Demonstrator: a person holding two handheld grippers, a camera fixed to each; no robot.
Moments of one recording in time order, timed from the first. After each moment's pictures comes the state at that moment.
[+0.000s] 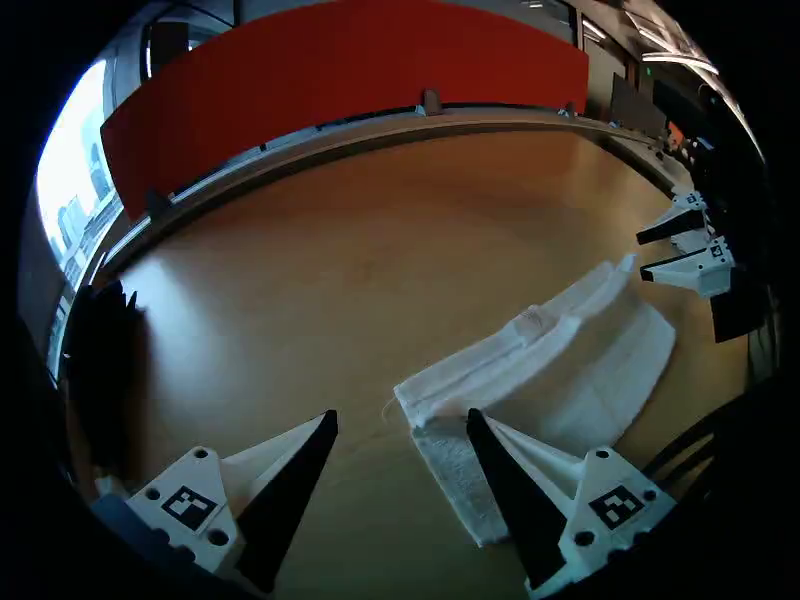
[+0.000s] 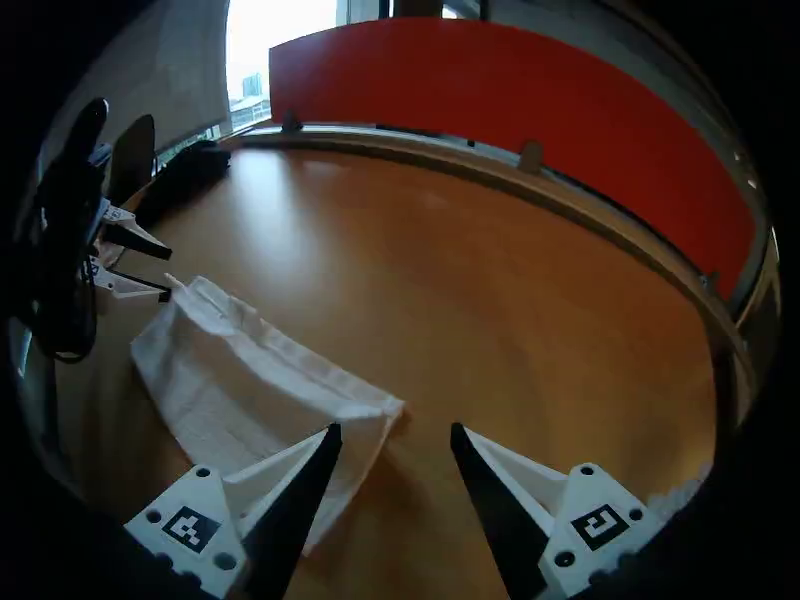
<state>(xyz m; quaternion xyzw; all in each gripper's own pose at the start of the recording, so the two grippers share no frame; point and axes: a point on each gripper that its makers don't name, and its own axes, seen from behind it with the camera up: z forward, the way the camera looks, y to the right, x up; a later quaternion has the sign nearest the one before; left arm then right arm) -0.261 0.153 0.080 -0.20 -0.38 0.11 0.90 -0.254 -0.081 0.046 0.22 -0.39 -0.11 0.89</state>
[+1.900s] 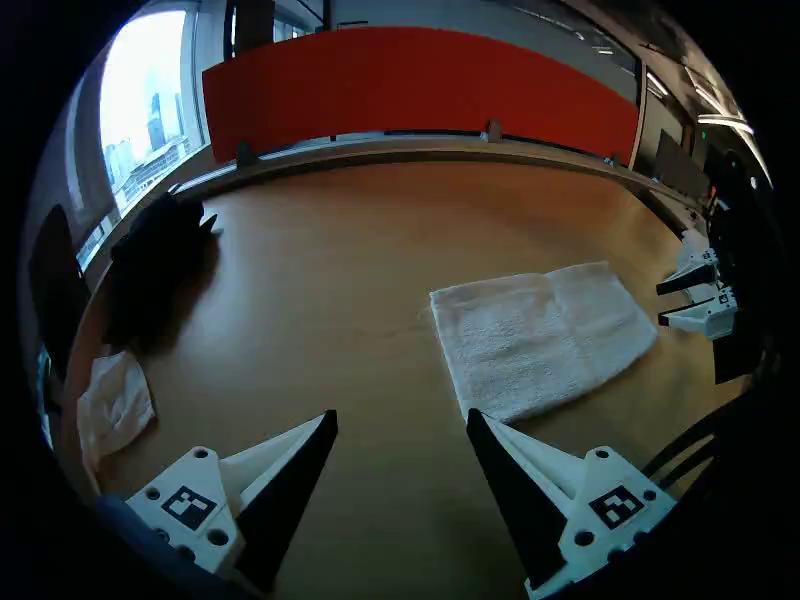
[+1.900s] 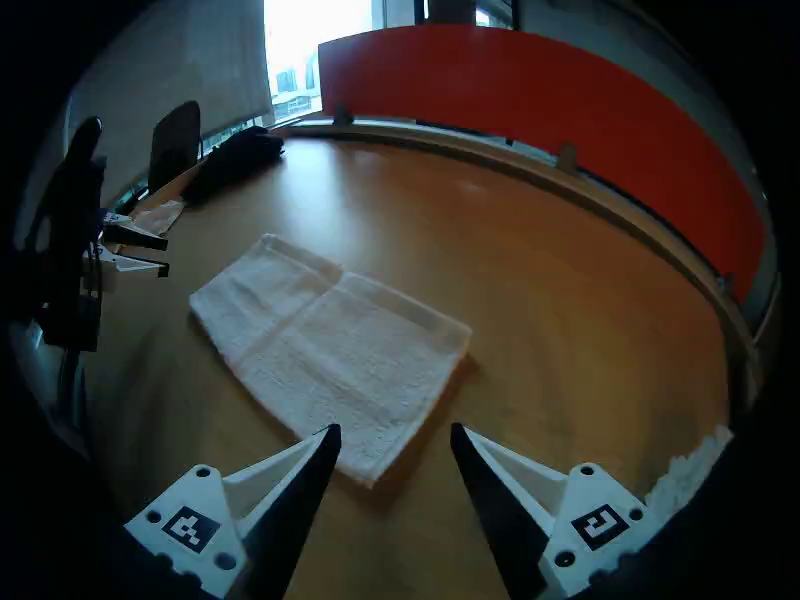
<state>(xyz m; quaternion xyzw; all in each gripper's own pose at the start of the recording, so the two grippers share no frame) -0.248 0.099 -0.028 -0.10 -0.36 0.02 0.93 -0.254 -0.089 -0.029 0.29 -0.39 -0.11 0.87</state>
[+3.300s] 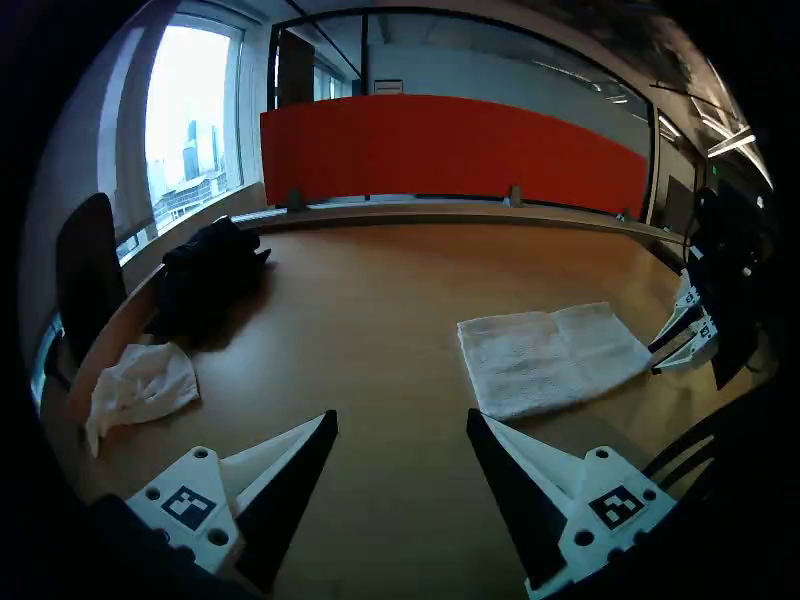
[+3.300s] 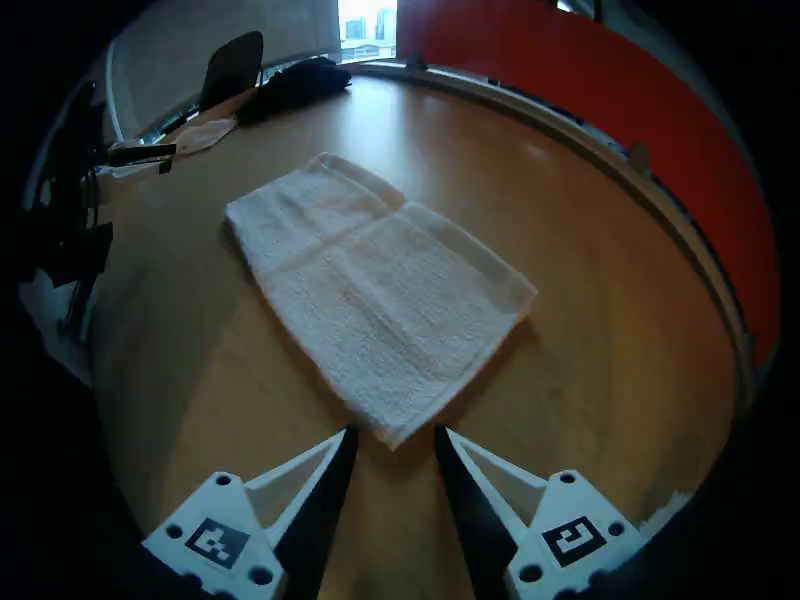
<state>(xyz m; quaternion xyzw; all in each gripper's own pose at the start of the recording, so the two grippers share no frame) -0.216 0.062 -0.068 -0.05 -0.25 0.00 0.97 -0.279 -0.081 -0.059 0.37 -0.44 -0.20 0.79</state>
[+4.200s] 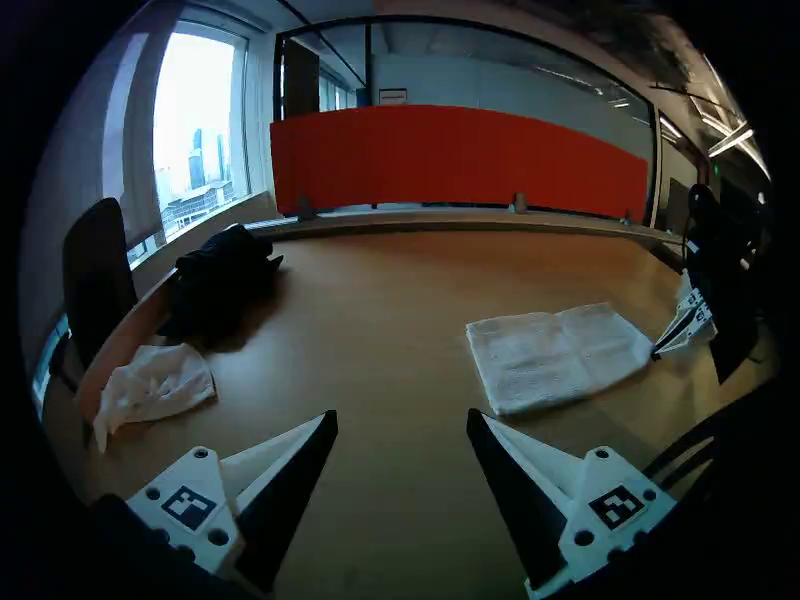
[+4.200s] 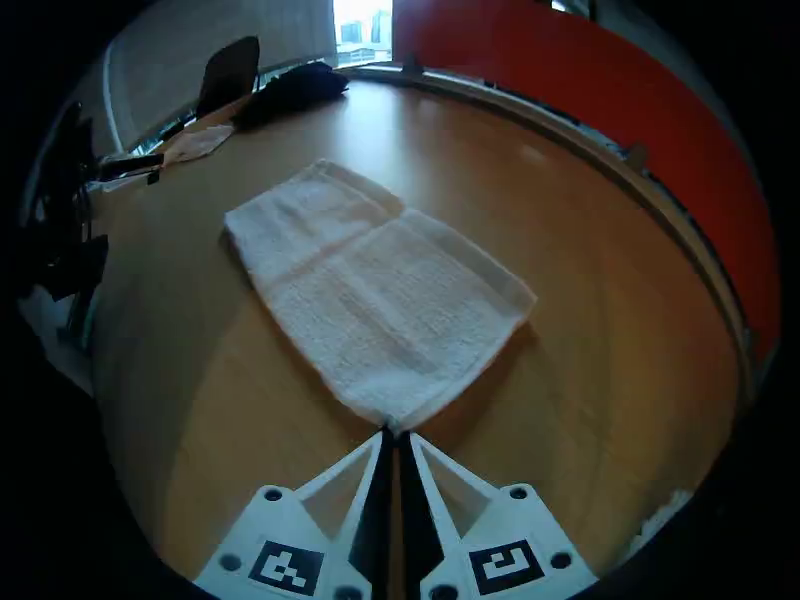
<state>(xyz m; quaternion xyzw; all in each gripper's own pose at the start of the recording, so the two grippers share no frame) -0.213 0.051 -0.083 -0.04 -0.24 0.00 0.97 -0.276 -0.087 -0.054 0.36 -0.44 -0.19 0.80</state>
